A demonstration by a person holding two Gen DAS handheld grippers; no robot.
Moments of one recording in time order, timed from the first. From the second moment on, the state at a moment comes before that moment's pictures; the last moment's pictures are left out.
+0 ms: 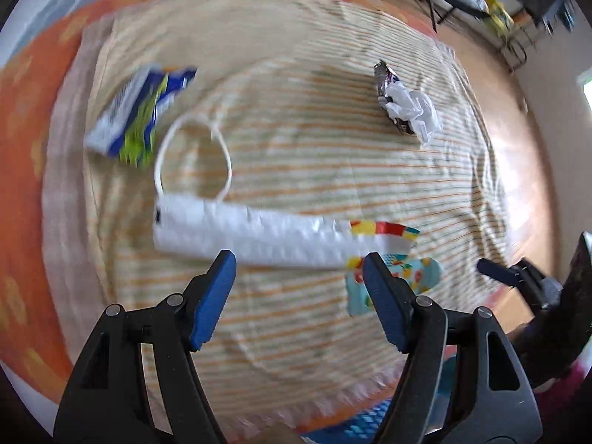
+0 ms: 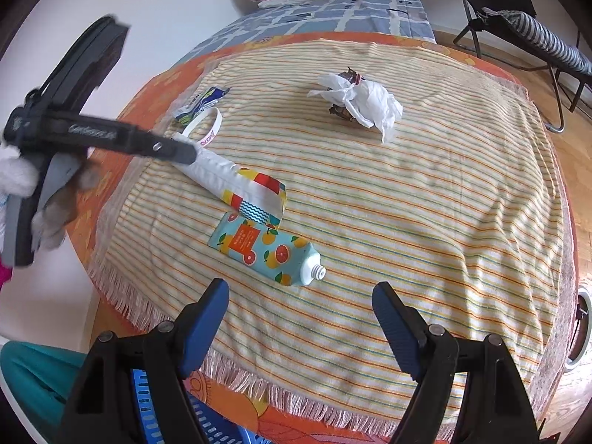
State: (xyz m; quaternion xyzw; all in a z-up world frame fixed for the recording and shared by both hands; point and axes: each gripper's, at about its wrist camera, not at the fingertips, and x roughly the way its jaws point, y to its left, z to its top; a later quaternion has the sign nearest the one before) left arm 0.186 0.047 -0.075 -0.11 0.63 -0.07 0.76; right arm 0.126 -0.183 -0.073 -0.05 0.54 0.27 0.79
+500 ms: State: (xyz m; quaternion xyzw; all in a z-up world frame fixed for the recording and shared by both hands) left arm 0.216 0.067 -0.099 -0.23 0.61 0.00 0.76; right arm 0.130 -0.184 -0.069 -0.05 0.54 0.28 0.79
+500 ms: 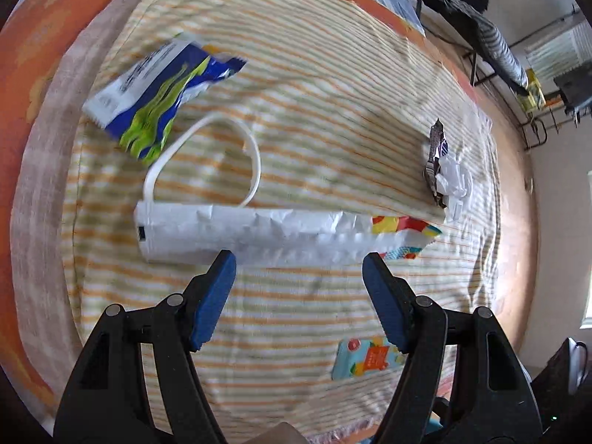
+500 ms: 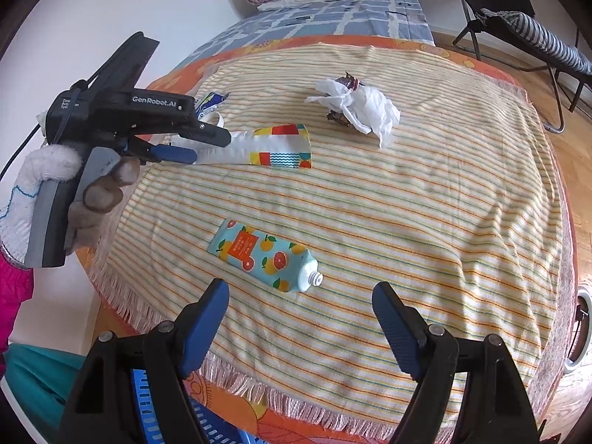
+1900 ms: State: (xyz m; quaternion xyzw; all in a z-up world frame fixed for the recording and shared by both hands) left arm 0.207 0.021 -0.105 0.00 0.63 -0.10 0.77; right arm 0.151 -0.194 -0.068 -0.03 0.54 0.27 0.80
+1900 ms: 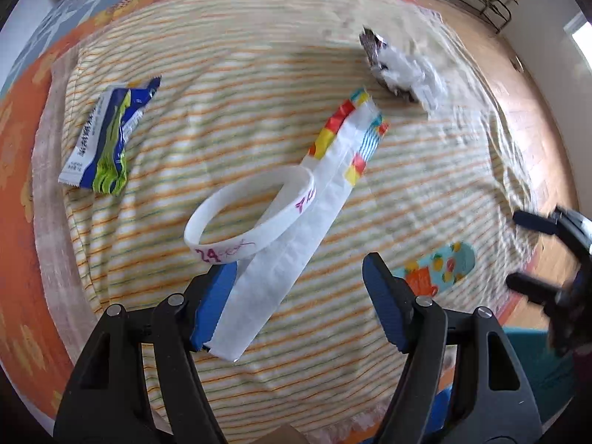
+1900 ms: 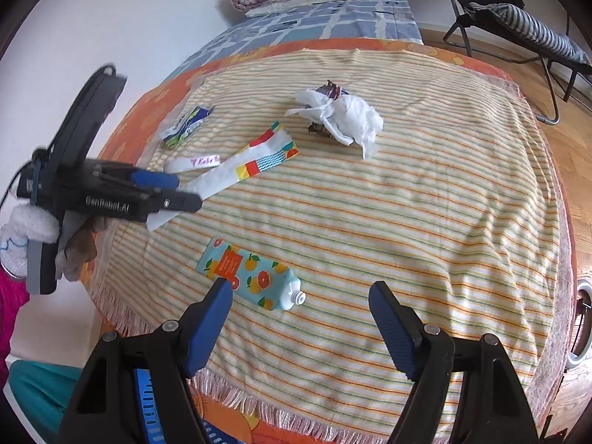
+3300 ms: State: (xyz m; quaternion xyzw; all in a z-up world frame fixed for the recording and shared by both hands) left arm 0.177 0.045 -0.117 -0.01 0.65 -0.10 0.76; right arm 0.140 -0.092 -0.117 -0.26 0.52 0.35 0.74
